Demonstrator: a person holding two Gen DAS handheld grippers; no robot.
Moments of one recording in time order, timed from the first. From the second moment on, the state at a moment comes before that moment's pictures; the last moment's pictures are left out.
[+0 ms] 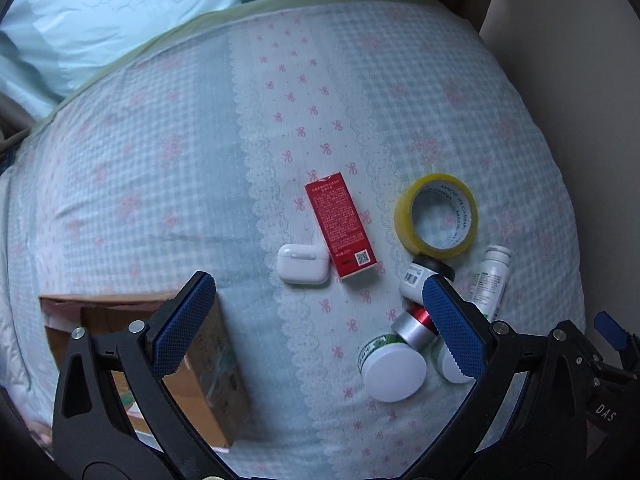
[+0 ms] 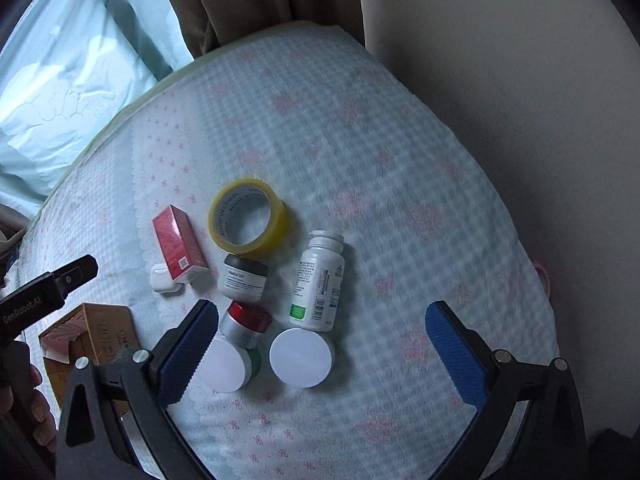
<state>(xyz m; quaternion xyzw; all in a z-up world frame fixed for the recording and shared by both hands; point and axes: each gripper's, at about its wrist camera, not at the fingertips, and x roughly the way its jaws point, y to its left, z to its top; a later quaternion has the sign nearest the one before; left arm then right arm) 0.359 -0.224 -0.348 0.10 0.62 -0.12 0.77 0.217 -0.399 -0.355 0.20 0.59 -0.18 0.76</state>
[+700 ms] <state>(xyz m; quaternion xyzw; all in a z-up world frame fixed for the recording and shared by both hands) 0.435 -0.263 -0.519 0.06 0.75 -0.06 0.66 0.270 -0.417 -0.507 0.29 0.70 -0.20 0.62</state>
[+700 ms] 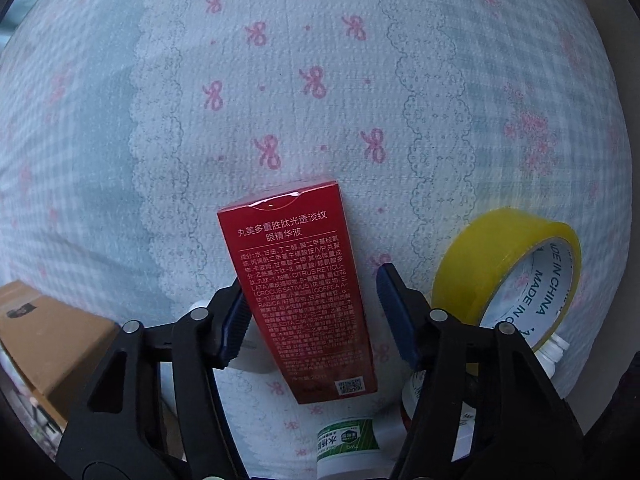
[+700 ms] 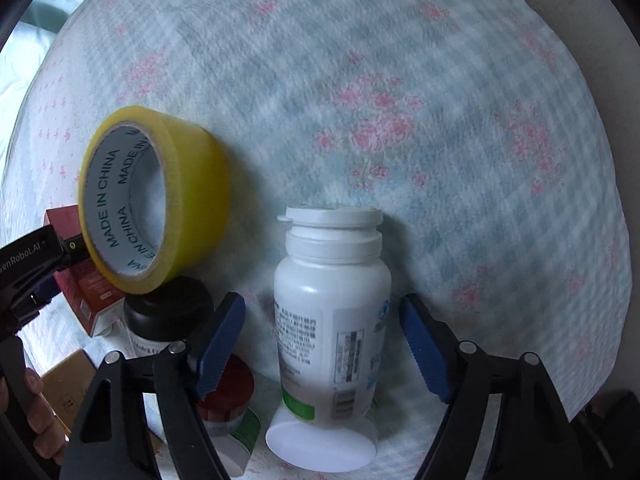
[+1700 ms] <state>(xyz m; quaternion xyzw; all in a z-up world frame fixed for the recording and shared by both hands) 0.398 -0.253 -0.382 0.02 0.66 -0.11 0.74 0.220 -0.465 -0.371 0.27 0.64 -0.19 0.69</state>
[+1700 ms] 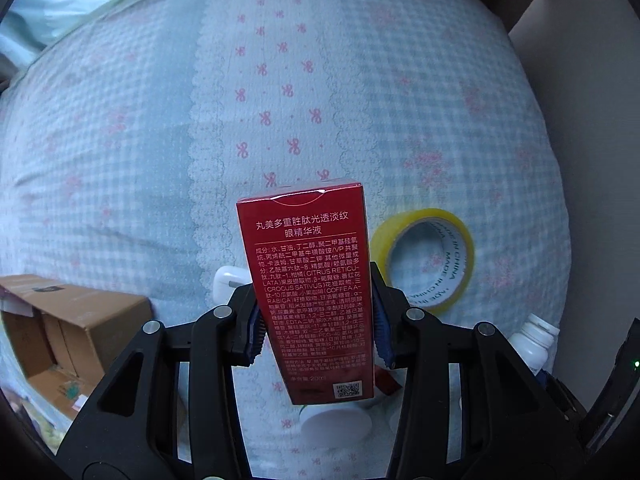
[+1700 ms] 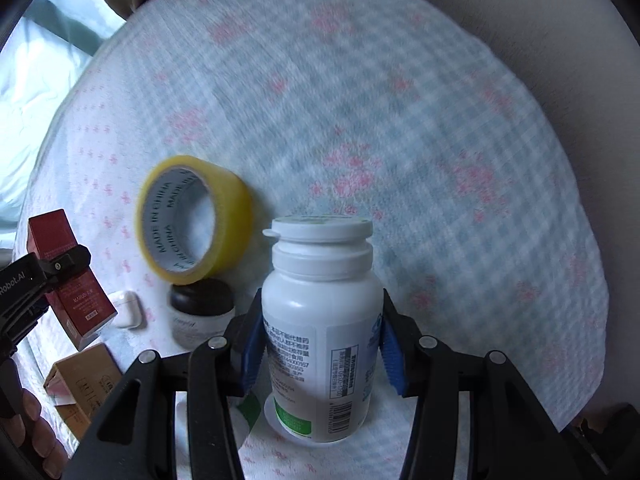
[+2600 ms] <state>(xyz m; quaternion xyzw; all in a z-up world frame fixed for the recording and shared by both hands) 0.287 0.025 -0.147 -0.02 0.56 -0.08 0.83 0.249 -0.167 -0.190 0.13 0.59 -0.02 0.80</state>
